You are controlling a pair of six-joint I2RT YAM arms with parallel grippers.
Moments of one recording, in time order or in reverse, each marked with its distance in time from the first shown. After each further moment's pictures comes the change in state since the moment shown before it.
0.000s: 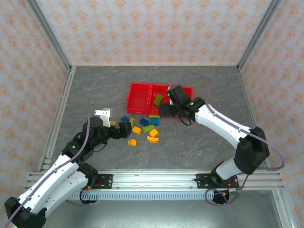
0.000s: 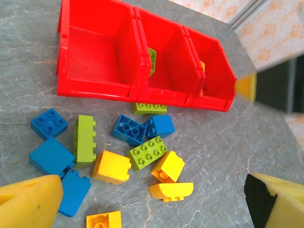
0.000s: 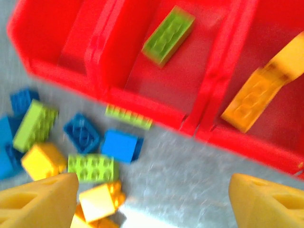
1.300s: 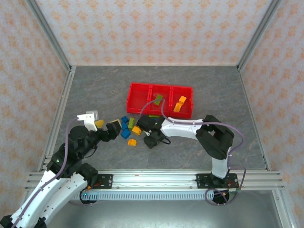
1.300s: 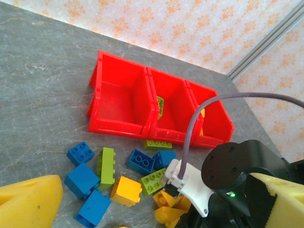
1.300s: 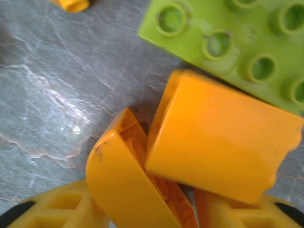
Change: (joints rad) left arm -0.011 -0.234 0.061 -0.146 -0.157 0.003; right arm 0.318 0.385 0.040 -0.042 -0.019 -0.154
